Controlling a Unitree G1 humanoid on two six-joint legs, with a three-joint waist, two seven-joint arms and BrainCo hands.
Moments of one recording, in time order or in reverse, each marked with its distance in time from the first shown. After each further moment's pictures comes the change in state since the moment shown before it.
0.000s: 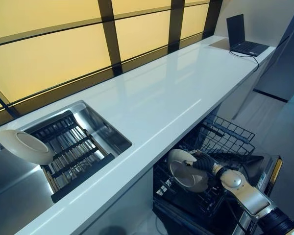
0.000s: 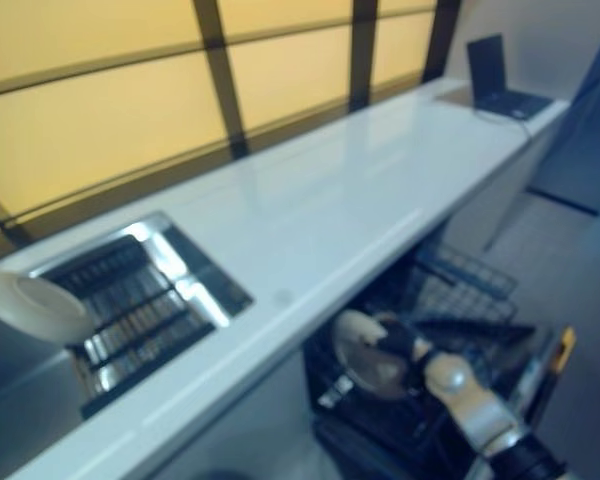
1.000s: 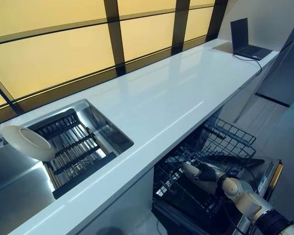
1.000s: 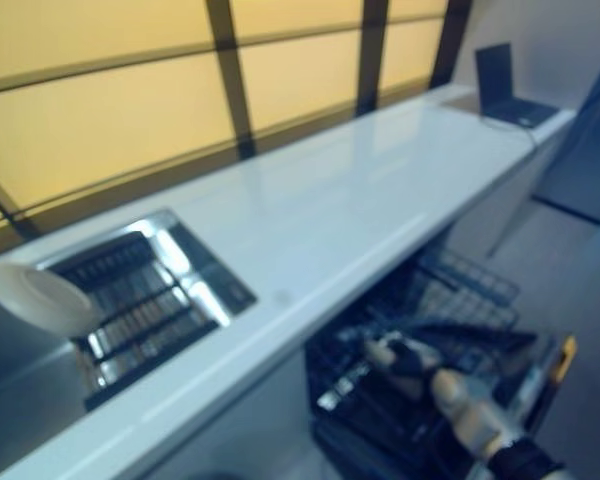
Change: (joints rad) left arm 0.008 0.022 -0.001 -0.039 0.008 0.022 -0.015; right arm -0.020 -0.002 0.106 0.272 -0.381 -0.108 0.030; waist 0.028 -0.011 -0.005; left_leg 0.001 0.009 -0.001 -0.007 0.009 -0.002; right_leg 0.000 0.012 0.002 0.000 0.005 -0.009
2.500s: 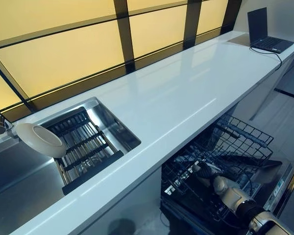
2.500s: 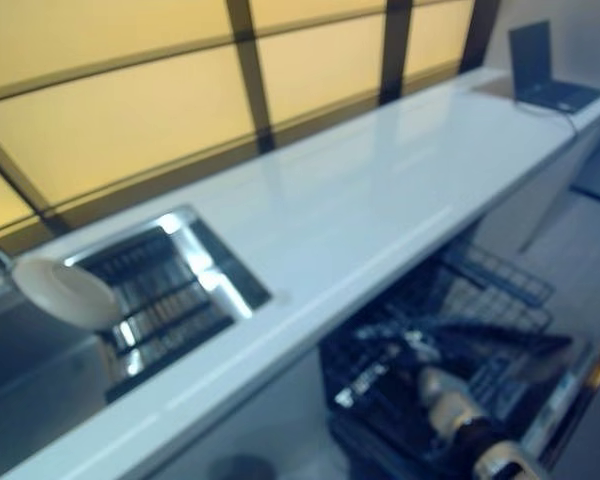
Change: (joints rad) left arm -0.023 -0.003 -0.089 -0.038 0.021 0.006 -0.022; right arm -0.207 0.167 0.055 0.423 -0.020 0.046 -0.191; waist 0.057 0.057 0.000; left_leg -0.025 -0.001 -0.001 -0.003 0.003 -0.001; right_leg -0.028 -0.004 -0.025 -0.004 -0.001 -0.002
